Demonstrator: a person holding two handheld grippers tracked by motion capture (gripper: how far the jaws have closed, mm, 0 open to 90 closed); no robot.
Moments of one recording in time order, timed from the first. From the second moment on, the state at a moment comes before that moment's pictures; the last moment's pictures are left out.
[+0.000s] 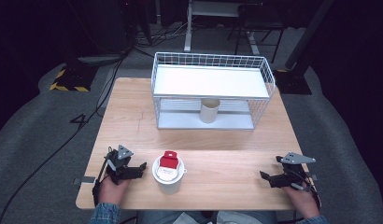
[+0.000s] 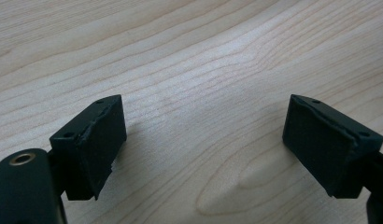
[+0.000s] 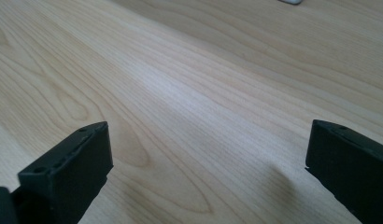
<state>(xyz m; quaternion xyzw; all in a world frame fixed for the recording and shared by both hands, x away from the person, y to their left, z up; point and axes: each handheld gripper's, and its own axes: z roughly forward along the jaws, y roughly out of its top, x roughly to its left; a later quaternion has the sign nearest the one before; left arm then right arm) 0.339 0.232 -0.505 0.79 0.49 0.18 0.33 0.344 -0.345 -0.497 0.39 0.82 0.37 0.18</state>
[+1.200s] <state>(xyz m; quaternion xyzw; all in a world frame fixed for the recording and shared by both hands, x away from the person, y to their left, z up) 0.337 0.231 -0.505 0.79 0.49 0.19 0.32 0.350 -0.339 -0.506 0.41 0.83 0.34 0.17</state>
